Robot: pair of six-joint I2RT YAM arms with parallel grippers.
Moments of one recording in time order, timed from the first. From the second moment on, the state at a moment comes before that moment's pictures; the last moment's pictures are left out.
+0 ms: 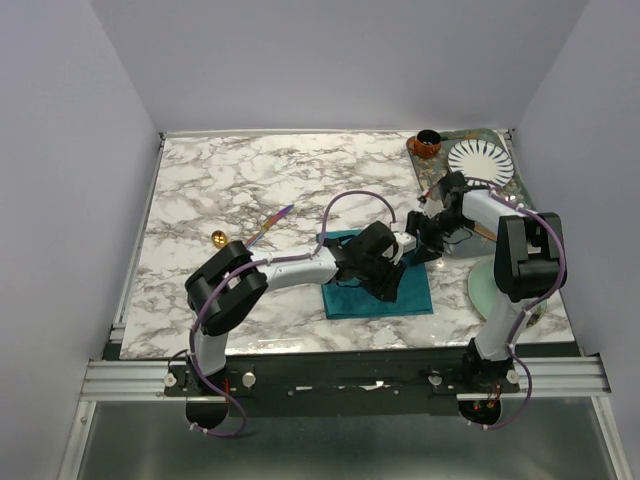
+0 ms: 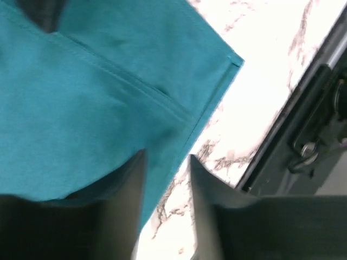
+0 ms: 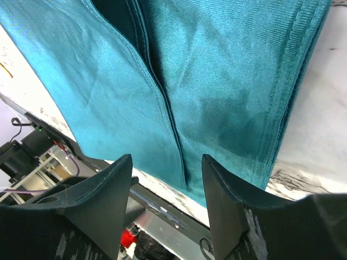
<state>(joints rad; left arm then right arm) -1.01 1.89 1.25 -0.21 0.29 -0.36 0.09 1.87 1.20 -0.81 -0.61 0.18</state>
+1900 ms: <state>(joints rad) -0.70 2.33 1.89 -0.52 0.59 0.63 0.08 1.84 1.22 -0.69 -0.60 0.16</state>
